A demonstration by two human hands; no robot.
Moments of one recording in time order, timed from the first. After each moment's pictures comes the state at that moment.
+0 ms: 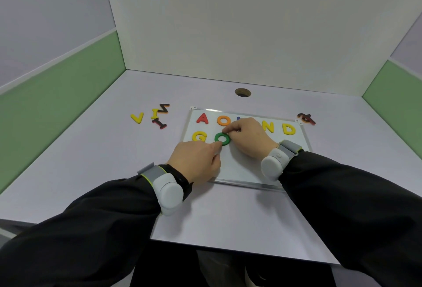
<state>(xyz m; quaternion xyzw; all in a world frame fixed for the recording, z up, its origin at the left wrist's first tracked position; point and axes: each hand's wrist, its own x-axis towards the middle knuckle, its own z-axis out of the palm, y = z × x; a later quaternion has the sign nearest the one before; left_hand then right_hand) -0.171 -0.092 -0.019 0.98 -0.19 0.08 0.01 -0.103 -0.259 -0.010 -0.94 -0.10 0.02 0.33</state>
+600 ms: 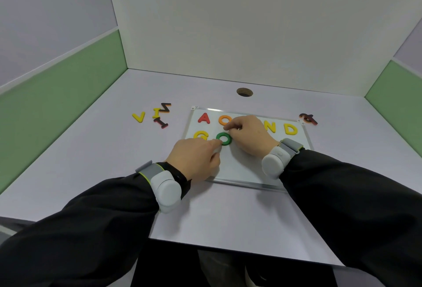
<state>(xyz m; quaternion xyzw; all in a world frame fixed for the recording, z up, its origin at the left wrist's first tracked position) -0.168 -0.085 -0.015 0.98 -0.18 0.08 0.05 -0.097 -0.256 -0.012 -0.94 -0.11 -0.01 0.34</state>
